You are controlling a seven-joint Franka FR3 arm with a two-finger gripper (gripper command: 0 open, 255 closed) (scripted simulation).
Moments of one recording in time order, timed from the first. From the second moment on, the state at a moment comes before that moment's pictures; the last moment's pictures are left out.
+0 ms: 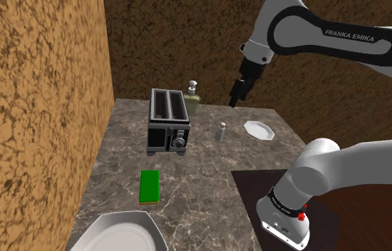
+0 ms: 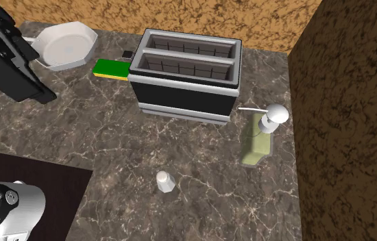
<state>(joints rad) -0.02 -0.77 0.06 -2.44 0.09 1.70 -0.09</state>
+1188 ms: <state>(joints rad) -0.05 -0.27 -0.18 -2.29 0.07 2.08 -0.50</state>
